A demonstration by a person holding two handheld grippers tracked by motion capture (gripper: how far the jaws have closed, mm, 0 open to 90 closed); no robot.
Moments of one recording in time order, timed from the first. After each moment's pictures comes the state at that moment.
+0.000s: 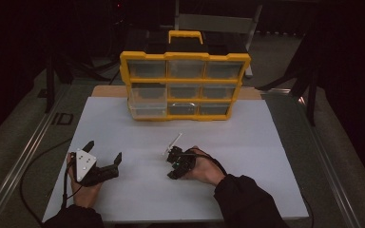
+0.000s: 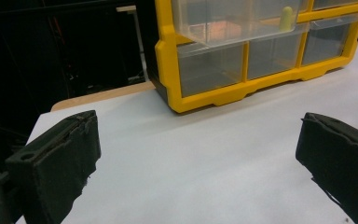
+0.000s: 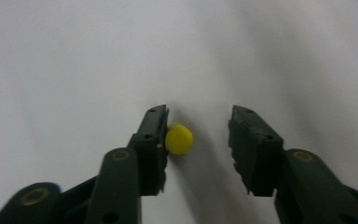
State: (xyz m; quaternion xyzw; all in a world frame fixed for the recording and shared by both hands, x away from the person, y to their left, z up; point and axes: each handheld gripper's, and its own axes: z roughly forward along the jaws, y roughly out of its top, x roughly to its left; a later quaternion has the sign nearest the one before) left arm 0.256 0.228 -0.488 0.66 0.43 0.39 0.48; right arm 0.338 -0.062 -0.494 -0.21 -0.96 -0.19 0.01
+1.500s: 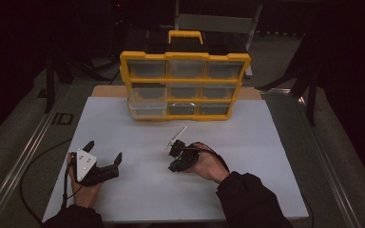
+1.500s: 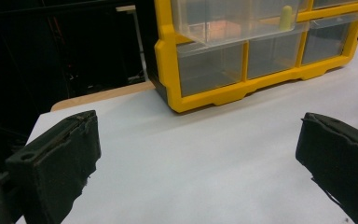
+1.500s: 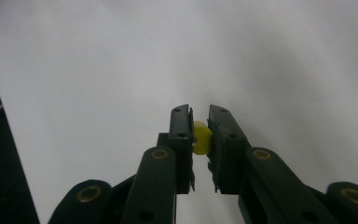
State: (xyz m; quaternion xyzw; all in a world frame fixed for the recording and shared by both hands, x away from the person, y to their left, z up) left arm 0.257 0.228 -0.489 0.66 0.43 0.39 0.48; right arm 0.339 -0.070 -0.459 -0.23 -0.95 -0.23 0.03
